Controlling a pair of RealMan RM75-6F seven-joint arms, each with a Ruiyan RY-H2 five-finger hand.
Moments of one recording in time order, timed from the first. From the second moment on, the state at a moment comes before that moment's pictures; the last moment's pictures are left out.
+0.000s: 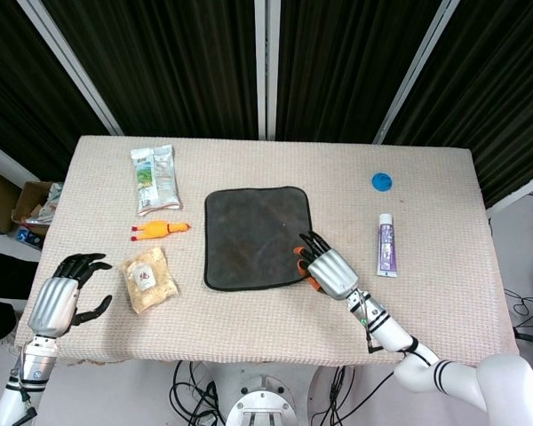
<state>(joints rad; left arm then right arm) -0.14 -1.29 0.01 -1.56 1.58 1.49 -0.13 0.62 -1.80 0.01 -1.00 -1.68 1.17 -0.01</state>
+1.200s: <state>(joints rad) -0.09 -1.26 0.01 -1.52 1.54 1.49 -0.17 0.71 -1.59 0.13 -1.41 -1.49 0.94 -0.35</state>
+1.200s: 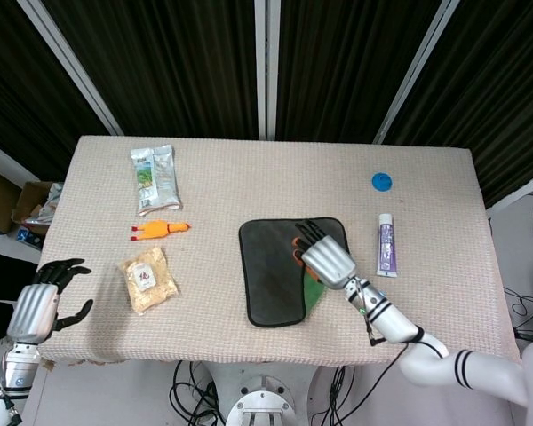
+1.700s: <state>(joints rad) -0.09 -1.25 0.01 -1.52 1.54 1.49 -0.17 0.97 -1.87 0.25 -1.01 -1.40 0.79 -0.39</state>
